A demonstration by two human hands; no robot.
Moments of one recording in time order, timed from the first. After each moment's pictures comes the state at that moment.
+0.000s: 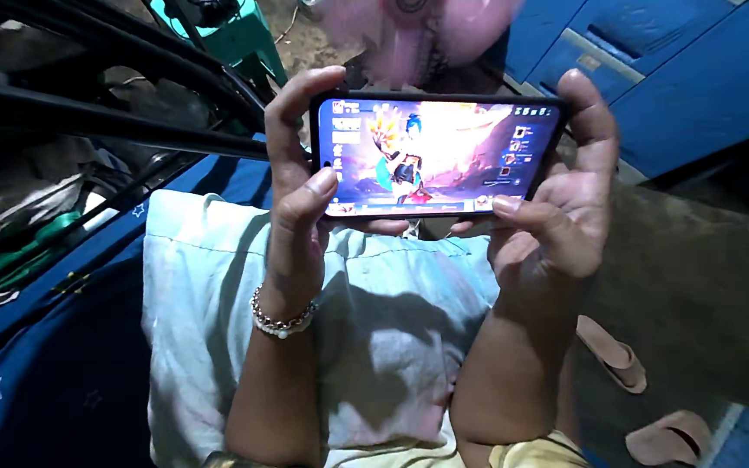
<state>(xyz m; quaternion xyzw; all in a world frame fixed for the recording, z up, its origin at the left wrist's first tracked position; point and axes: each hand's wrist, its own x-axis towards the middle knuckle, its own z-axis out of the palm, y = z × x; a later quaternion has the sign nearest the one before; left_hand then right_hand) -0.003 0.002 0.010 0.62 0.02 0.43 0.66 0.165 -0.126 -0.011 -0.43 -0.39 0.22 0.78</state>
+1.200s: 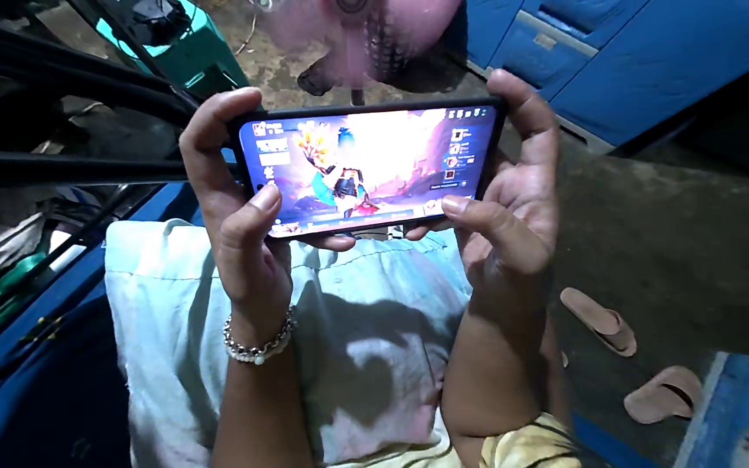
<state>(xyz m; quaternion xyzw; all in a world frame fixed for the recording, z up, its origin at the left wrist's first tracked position) 0.010 0.004 0.005 0.64 0.03 0.49 0.59 0.168 -0.132 -0.011 -0.40 -0.40 0.25 0.78</state>
